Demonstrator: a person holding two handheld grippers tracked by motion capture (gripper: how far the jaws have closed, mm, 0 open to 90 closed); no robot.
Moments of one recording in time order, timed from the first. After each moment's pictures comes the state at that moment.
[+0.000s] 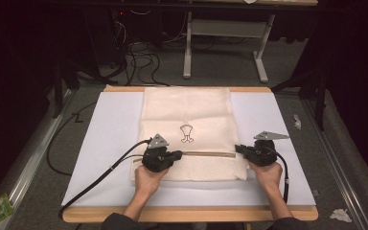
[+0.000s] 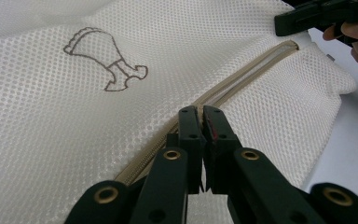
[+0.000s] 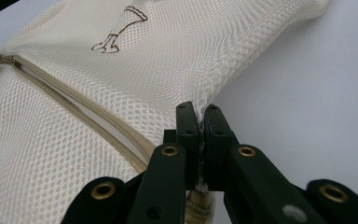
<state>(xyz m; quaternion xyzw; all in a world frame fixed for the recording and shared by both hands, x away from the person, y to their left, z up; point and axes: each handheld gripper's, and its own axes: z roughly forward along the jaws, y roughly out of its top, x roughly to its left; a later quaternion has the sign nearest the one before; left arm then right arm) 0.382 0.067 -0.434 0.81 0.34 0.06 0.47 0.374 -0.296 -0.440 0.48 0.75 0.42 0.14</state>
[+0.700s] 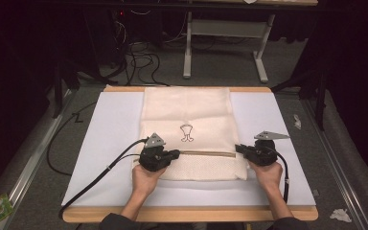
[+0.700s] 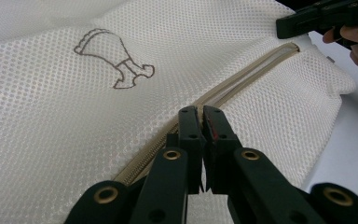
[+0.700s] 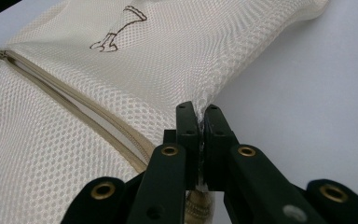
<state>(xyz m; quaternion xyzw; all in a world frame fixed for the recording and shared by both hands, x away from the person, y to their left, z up) 0.383 0.074 -0.431 0.81 0.34 0.06 0.47 0.375 -0.297 -0.440 0.48 0.75 0.42 0.14</state>
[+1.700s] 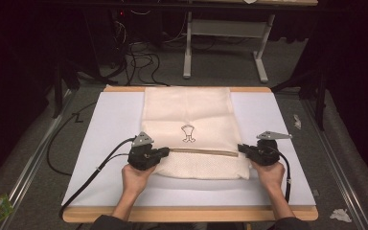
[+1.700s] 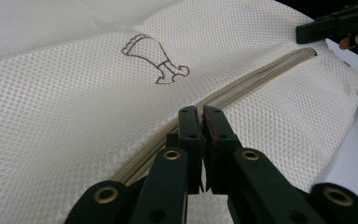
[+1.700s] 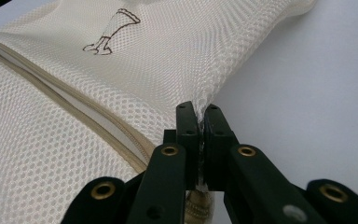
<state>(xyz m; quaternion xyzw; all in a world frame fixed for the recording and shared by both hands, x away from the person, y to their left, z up) 0.384 0.105 -0.426 0.80 0.36 0.08 0.48 0.375 -0.305 -0.441 0.49 0.75 0.42 0.15</state>
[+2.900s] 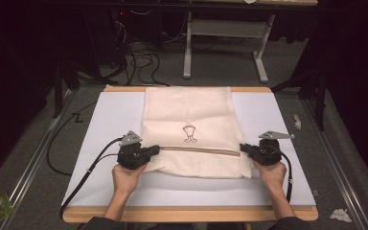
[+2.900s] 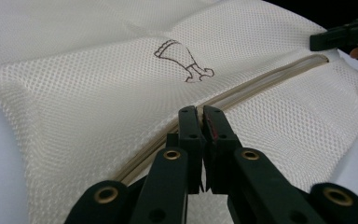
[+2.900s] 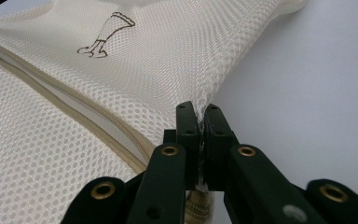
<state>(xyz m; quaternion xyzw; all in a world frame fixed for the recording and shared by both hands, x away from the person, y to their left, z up) 0.384 0.134 -0.423 0.78 0.39 0.09 0.48 0.376 -0.311 -0.441 0.50 0.74 0.42 0.15</state>
